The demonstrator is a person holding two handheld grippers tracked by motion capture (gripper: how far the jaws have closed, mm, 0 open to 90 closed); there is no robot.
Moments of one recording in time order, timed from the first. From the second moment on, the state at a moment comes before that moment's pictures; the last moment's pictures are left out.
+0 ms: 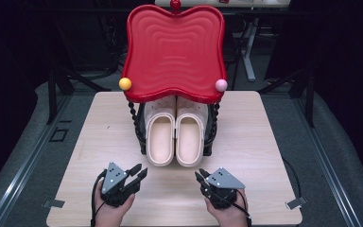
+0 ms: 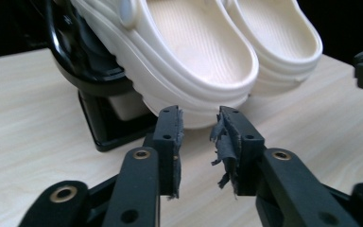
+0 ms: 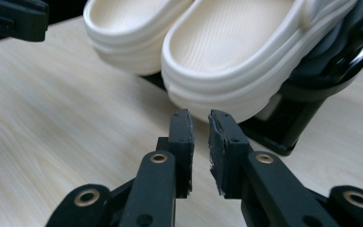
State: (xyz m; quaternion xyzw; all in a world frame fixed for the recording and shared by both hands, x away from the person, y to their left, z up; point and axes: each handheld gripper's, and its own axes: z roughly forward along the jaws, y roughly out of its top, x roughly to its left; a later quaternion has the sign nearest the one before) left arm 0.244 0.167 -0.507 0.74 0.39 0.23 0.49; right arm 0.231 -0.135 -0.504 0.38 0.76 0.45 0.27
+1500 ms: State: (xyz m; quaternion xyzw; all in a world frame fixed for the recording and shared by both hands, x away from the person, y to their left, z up) left arm 0.267 0.146 -0.511 0.76 0.39 0.21 0.47; right arm 0.257 -0.120 -0.510 0.41 0.76 0.45 0.24
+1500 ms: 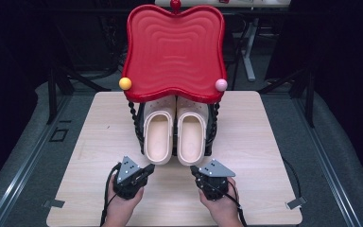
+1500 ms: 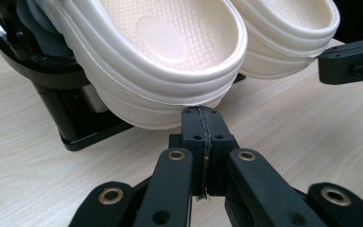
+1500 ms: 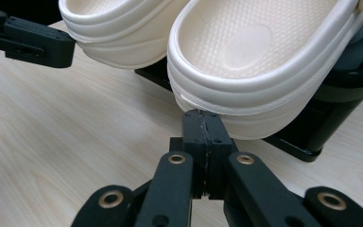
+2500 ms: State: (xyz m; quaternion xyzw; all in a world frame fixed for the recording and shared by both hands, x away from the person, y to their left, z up) left arm 0.320 0.140 -0.487 0.75 0.41 0.23 0.47; right arm 0.305 -0.117 -0.485 0.42 0.75 0.43 0.28
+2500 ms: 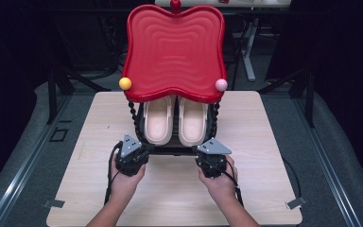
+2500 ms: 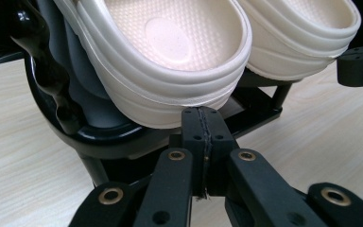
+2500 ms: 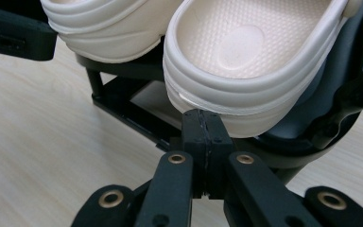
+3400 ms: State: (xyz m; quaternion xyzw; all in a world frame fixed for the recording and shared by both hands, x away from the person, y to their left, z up) left arm 0.351 0.123 -0.494 0.75 0.43 0.23 0.45; right arm 0.339 -0.103 -0.491 0.44 0.74 0.42 0.27
